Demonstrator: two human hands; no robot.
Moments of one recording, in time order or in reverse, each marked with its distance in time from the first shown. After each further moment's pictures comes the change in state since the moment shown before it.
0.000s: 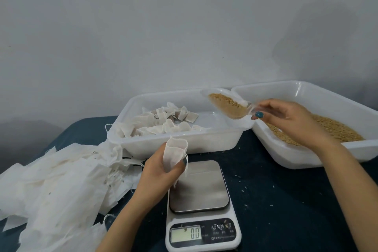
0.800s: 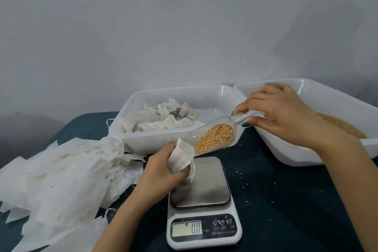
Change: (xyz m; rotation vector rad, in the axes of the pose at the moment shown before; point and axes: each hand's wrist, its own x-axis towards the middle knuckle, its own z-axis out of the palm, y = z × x) left_hand -0.002 -0.011 -0.004 0.262 -0.079 0.030; right_hand 0.002 -0.050 0.003 -0.635 -0.094 -0.452
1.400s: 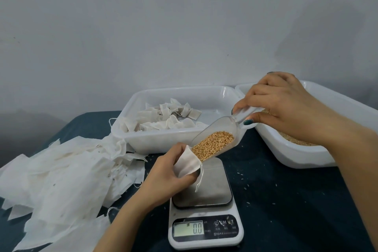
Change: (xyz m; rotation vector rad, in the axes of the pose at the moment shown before) left_hand -0.003 0.010 0.002 -0.156 -0.119 0.041; right_hand 0.008 -0.018 -0.021 -0.133 0.030 -0.104
